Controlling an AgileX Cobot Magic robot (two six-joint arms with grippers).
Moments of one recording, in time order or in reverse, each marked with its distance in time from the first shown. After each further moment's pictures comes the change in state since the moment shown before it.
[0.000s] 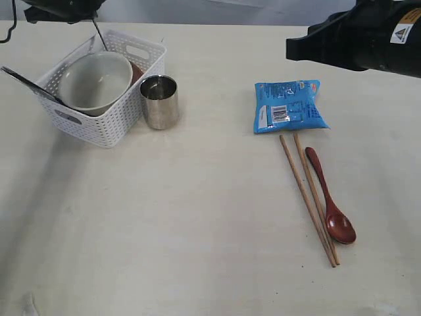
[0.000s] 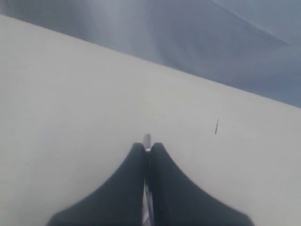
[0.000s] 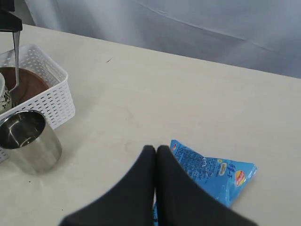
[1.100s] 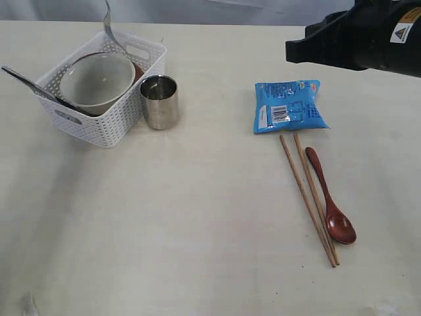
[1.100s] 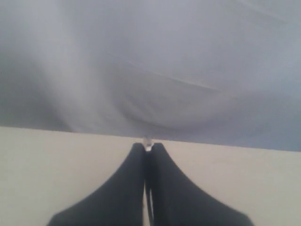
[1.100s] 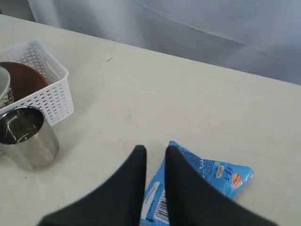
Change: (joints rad) left arm -0.064 -0.258 0.000 -0.002 0.031 0.127; right arm 0.002 0.000 -0.001 0.000 -0.002 -0.039
